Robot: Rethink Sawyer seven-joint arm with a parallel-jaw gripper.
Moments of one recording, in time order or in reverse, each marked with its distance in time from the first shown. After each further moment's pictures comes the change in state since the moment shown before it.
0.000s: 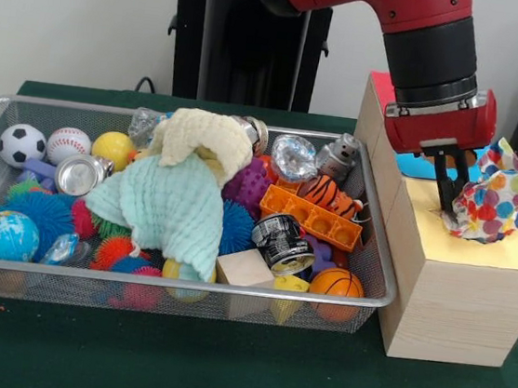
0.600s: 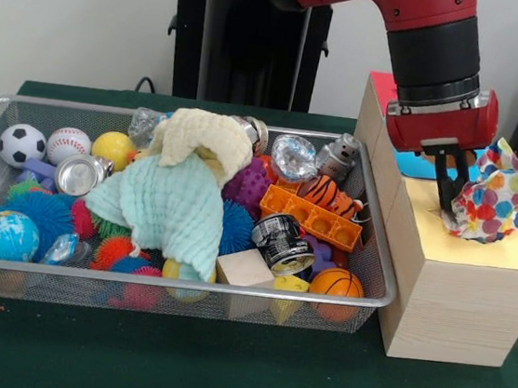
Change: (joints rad) arm 0.037 -0.014 -0.038 0.000 0.036 0.000 0.000
